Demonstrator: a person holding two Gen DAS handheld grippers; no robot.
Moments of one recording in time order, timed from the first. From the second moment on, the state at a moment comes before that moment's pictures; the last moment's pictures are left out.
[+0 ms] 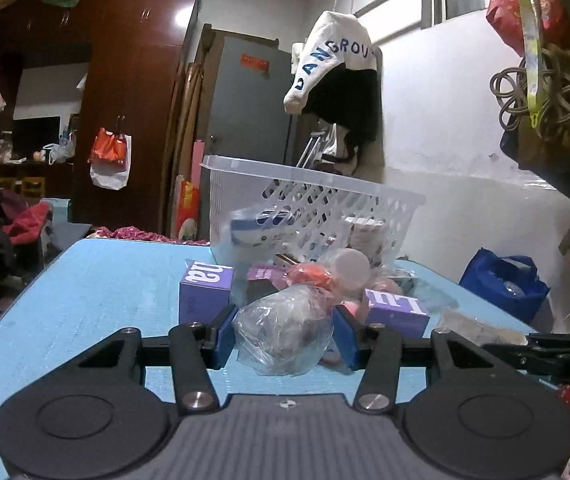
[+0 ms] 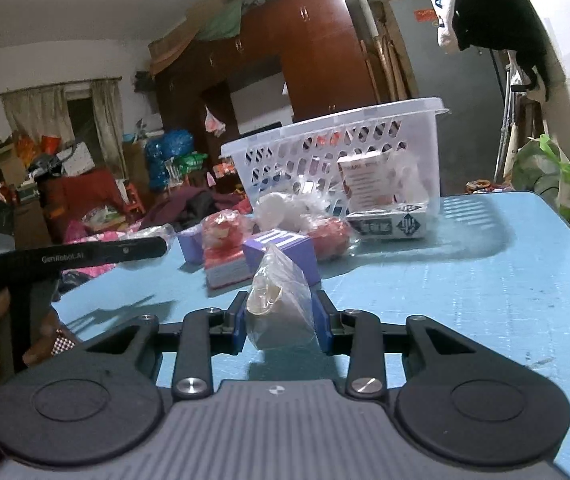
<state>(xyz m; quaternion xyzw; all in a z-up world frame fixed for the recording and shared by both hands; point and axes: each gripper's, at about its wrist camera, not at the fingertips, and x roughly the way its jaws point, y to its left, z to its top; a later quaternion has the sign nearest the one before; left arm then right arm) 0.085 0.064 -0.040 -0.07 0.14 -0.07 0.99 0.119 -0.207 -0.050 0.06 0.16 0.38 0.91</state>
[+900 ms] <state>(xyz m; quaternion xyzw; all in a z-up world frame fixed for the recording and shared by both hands) 0.178 0.049 0.089 -0.06 0.08 -0.09 0.99 0.187 -0.184 0.081 0.00 0.03 0.33 0.94</state>
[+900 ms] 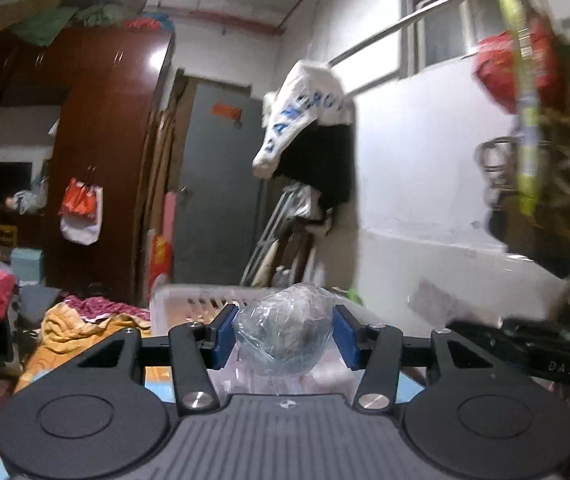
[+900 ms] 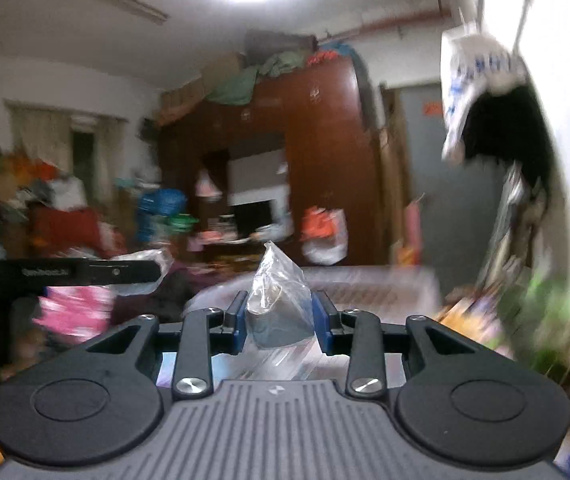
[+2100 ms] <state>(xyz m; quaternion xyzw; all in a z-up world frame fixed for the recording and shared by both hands) 0.186 0.103 -0.015 -0.05 0.23 0.03 0.97 0.263 -0.167 -0.013 -0.03 0.31 0.27 0.91</state>
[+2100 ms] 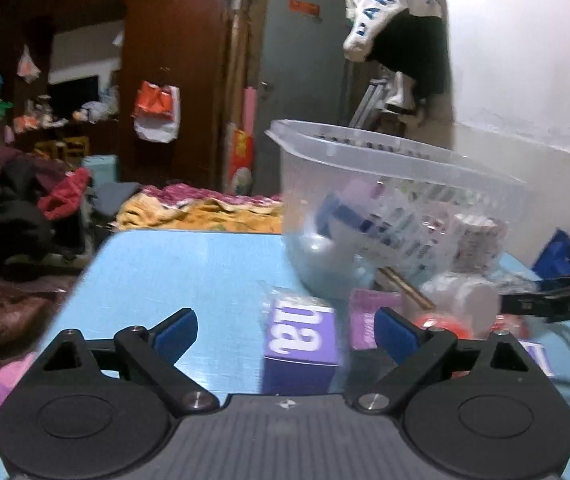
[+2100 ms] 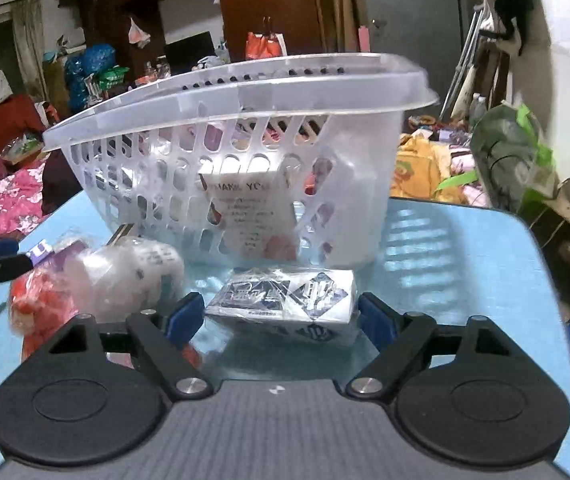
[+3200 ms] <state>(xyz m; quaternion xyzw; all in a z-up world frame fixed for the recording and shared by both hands) 0.168 0.117 -0.019 -0.13 0.17 -0.01 0.98 0.230 -0.183 -0.009 -0.01 0.23 0.28 0.93</state>
